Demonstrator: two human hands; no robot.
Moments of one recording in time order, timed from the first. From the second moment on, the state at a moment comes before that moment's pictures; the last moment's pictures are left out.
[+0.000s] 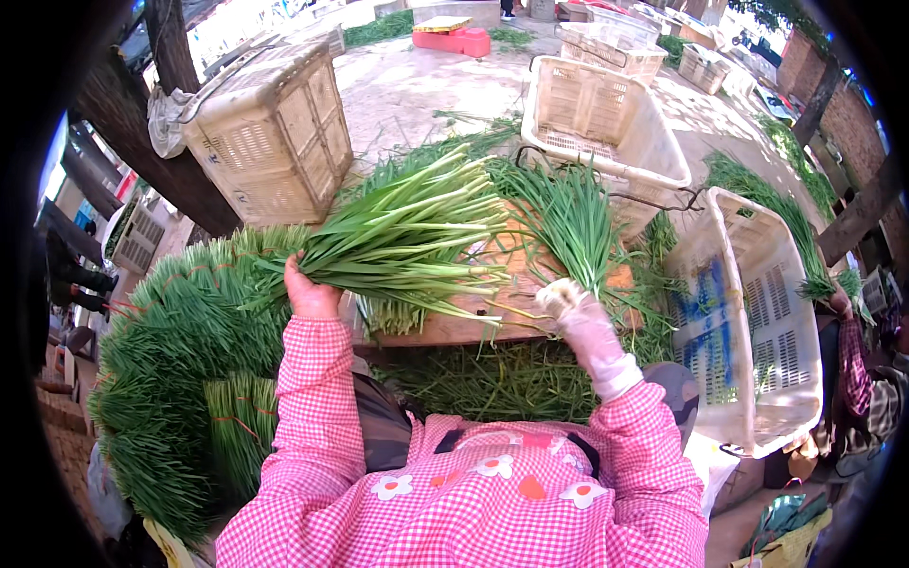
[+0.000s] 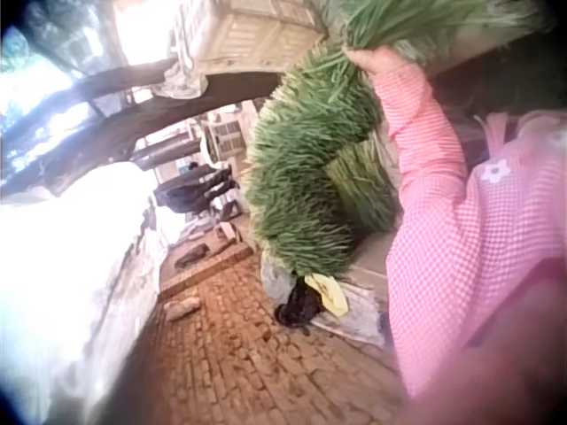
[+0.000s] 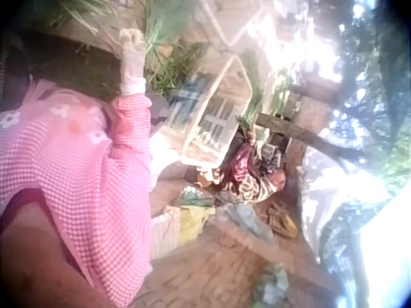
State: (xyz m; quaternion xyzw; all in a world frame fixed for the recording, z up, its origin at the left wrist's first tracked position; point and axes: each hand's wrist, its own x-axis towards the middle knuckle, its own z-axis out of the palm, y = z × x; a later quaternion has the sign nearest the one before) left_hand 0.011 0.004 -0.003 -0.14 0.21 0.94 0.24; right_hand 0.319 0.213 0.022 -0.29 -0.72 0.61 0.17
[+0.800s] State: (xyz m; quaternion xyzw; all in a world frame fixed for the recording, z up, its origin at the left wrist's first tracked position) left_hand 0.039 -0.026 -0.001 -0.18 0.25 0.93 0.21; right_hand 0.385 0.222 0.022 -0.23 -0.95 0.18 -0.12
